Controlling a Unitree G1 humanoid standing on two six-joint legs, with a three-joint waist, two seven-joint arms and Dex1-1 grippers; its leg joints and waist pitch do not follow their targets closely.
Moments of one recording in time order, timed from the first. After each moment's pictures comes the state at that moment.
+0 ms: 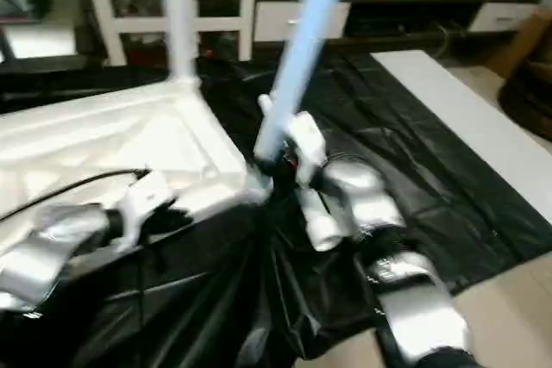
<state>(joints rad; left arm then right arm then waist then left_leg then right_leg) -0.32 0.39 -0.24 0.01 0.06 0.63 -0.73 -0.77 -0.14 0.13 0.91 0.18 0.04 0.59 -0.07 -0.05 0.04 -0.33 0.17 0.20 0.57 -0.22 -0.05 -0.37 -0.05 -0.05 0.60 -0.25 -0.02</state>
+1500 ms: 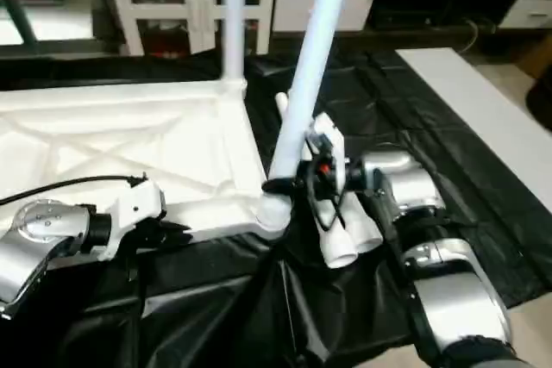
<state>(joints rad) -0.28 0.65 -0.25 0.04 -0.09 0.34 -1.09 -0.75 -0.38 0.16 0.78 0.21 0.25 1.41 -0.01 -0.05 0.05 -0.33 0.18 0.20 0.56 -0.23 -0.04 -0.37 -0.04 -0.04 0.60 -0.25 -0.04</state>
